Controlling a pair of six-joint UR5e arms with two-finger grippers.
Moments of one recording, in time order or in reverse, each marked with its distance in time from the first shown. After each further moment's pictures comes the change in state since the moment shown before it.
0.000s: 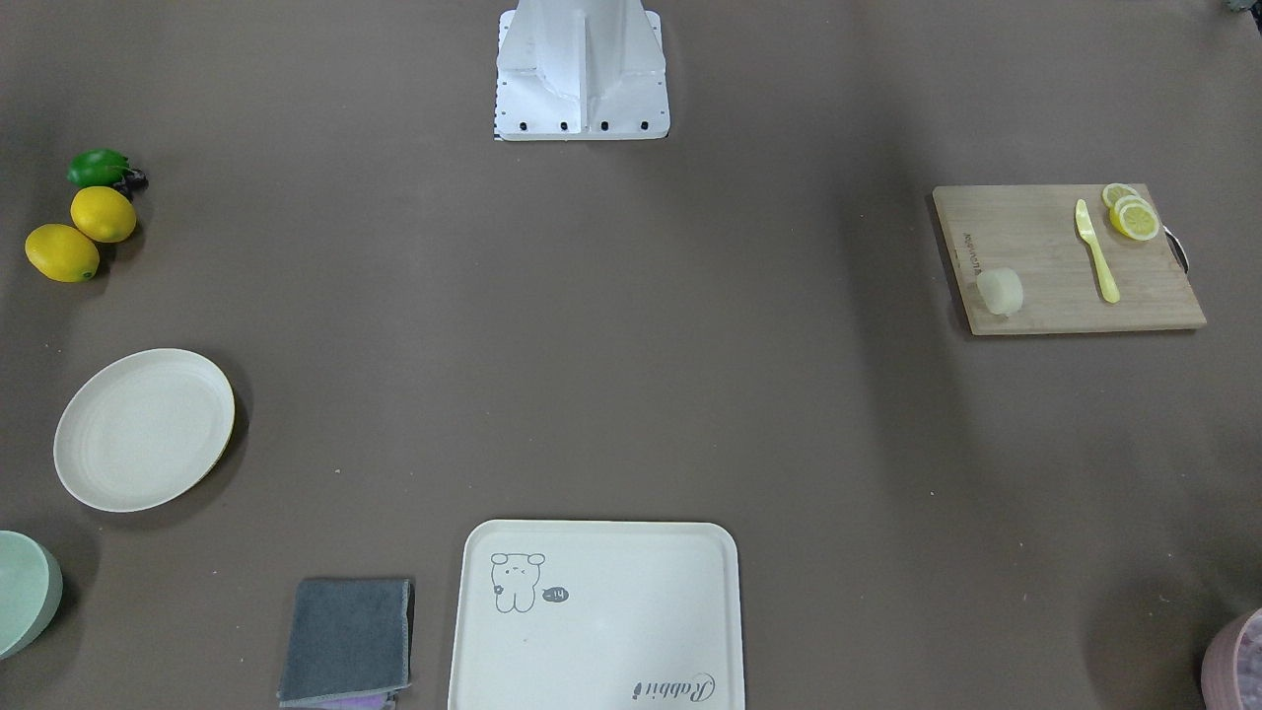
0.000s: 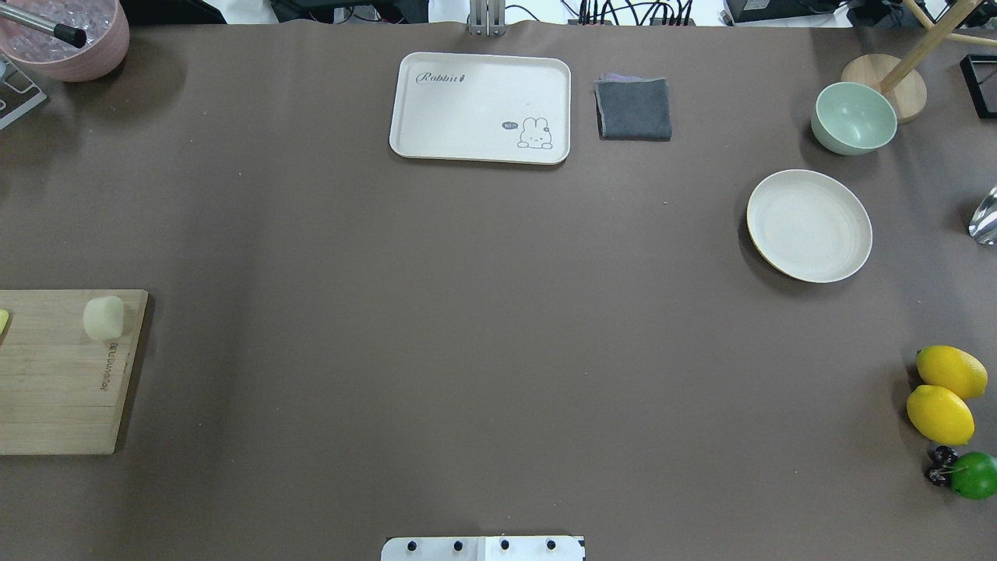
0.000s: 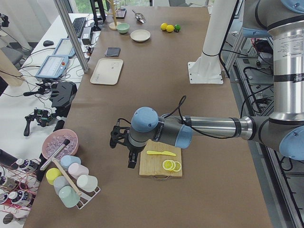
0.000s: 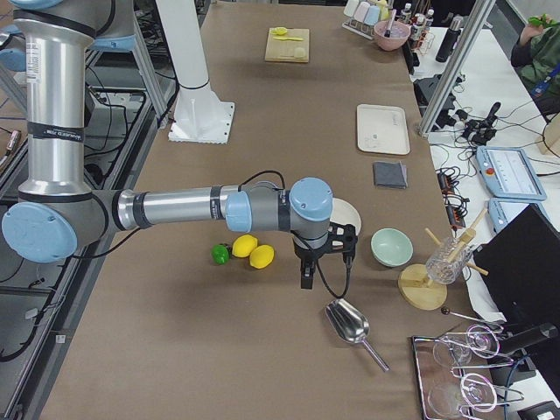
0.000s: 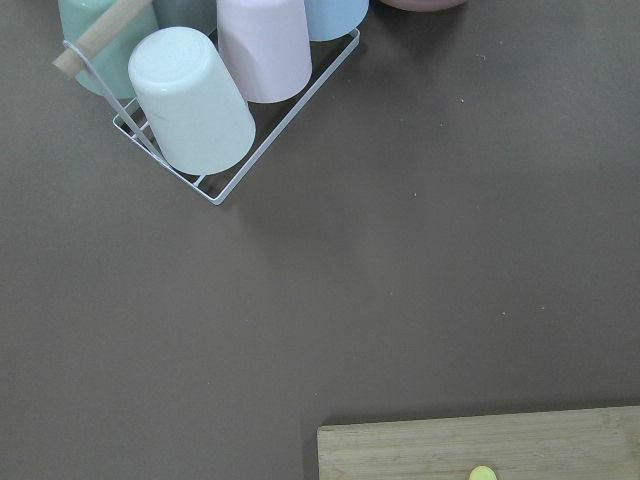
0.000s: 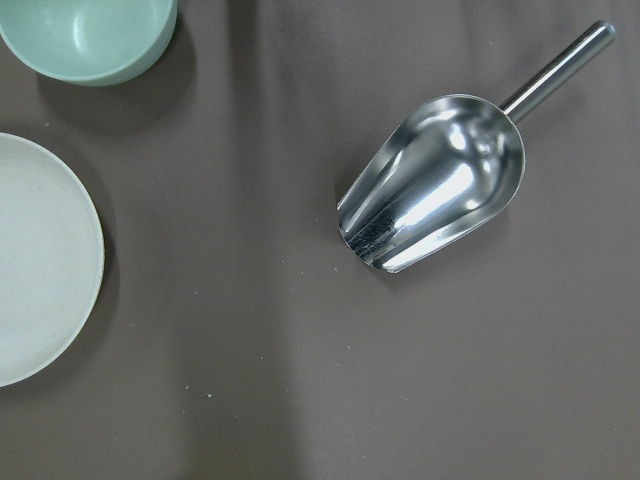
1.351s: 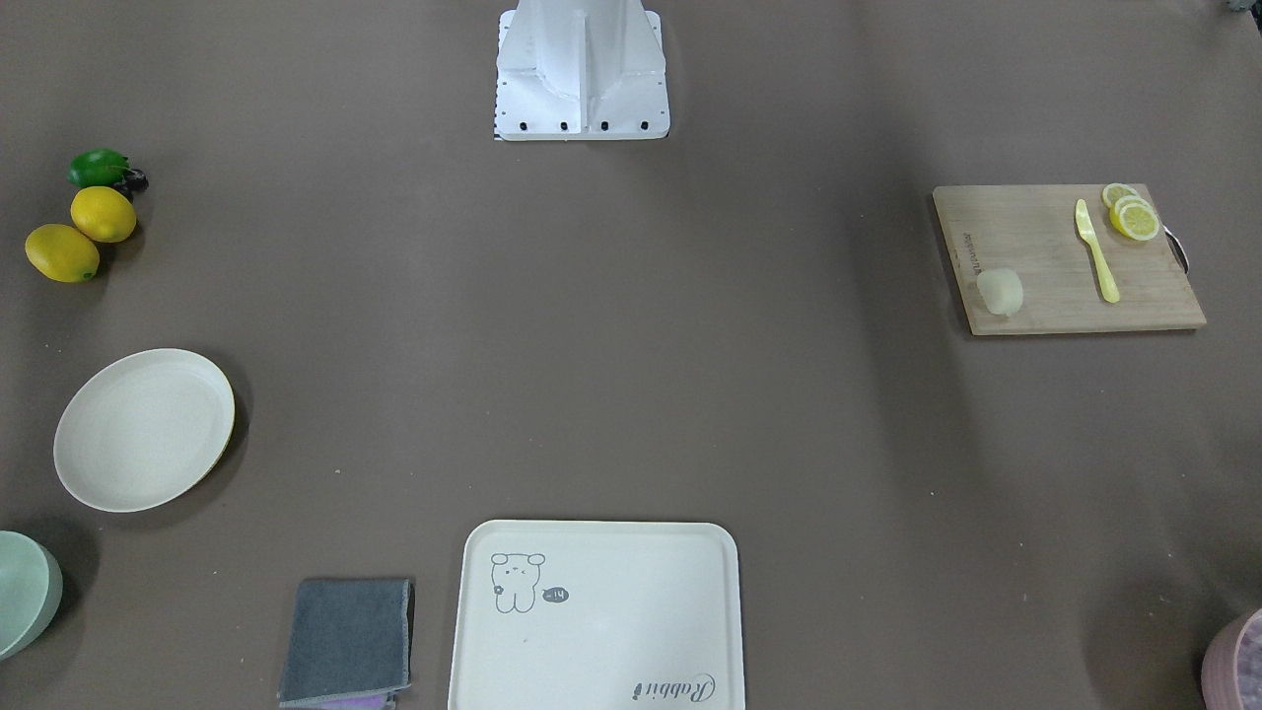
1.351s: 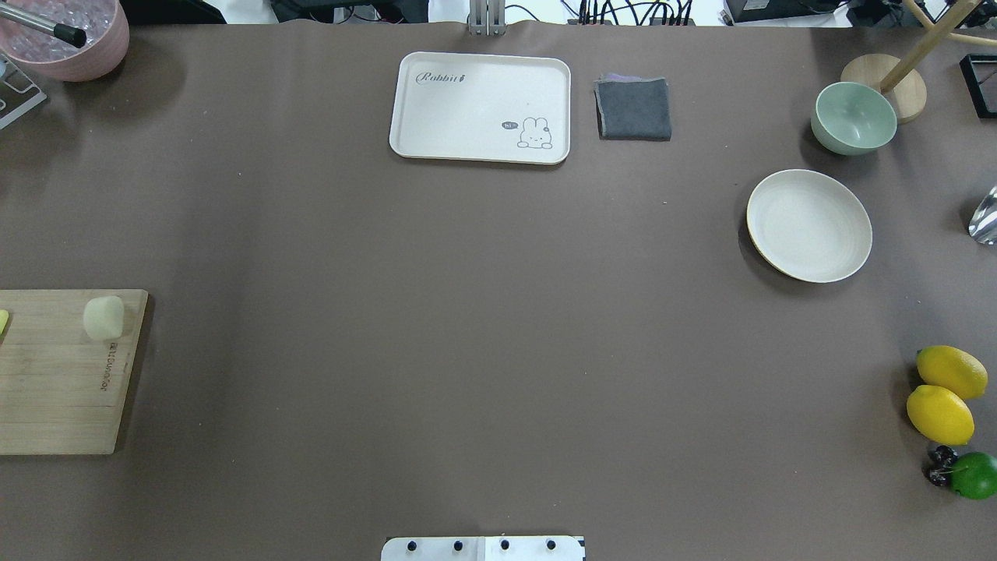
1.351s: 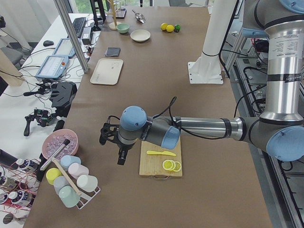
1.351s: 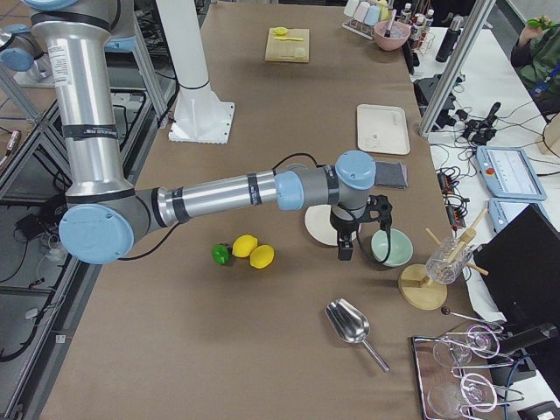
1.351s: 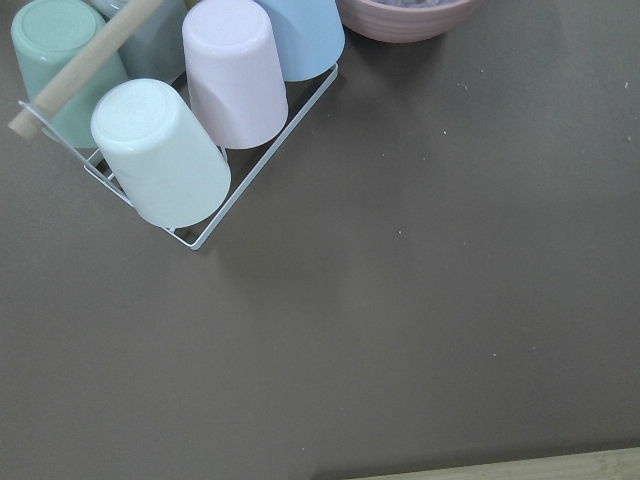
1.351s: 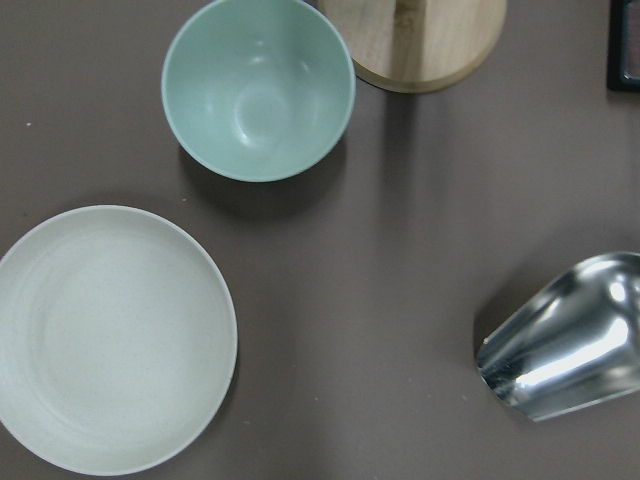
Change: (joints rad) left arm 0.026 -0.087 0.089 -0.098 -0.011 -0.078; right arm -0.151 0.230 -0.108 0.027 -0.007 0.045
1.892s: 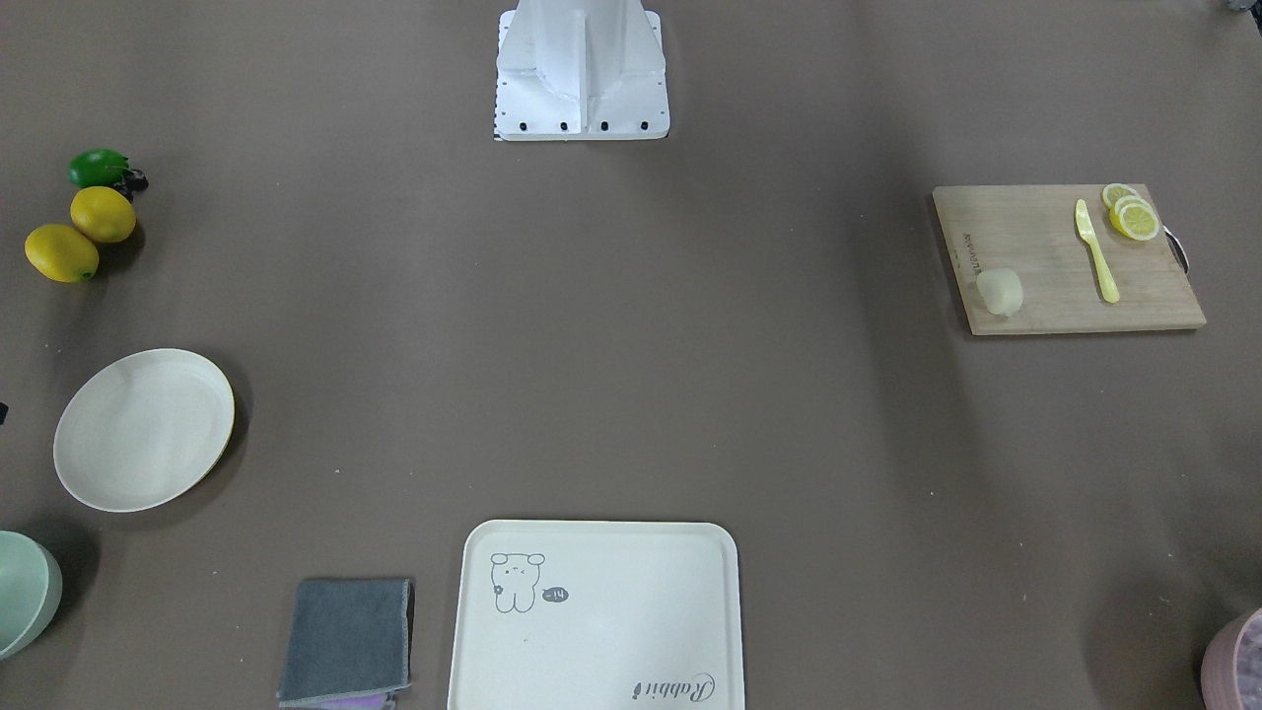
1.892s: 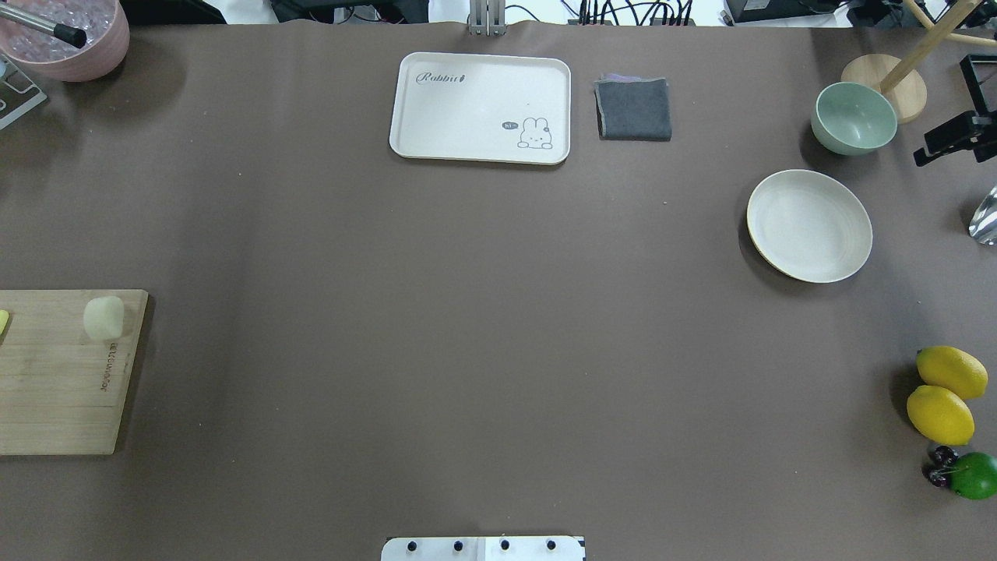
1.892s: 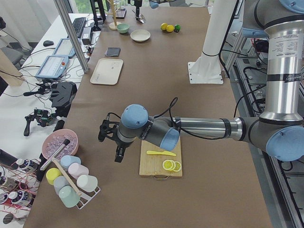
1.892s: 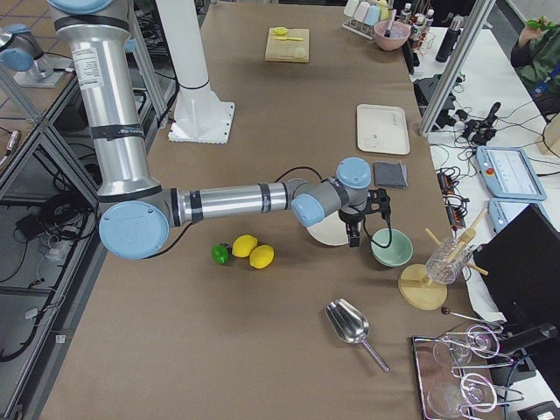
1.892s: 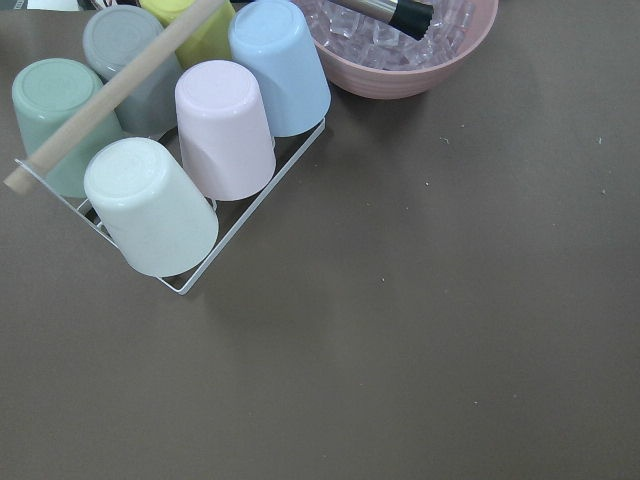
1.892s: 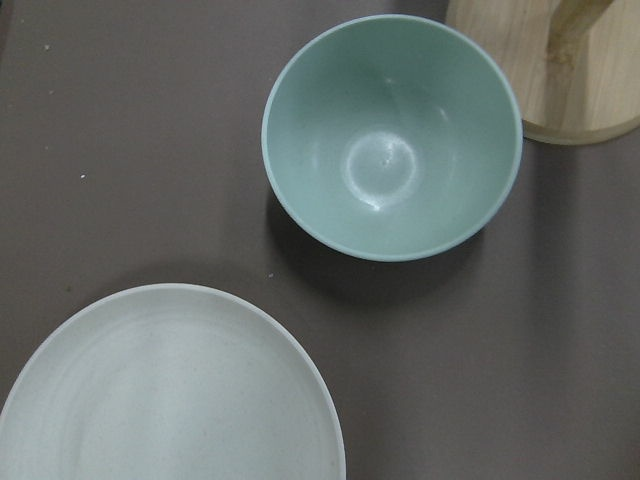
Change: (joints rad) left arm 0.000 0.001 0.006 -0.076 0.003 -0.035; right arm -0.195 0.022 -0.210 0.527 -0.070 0.362
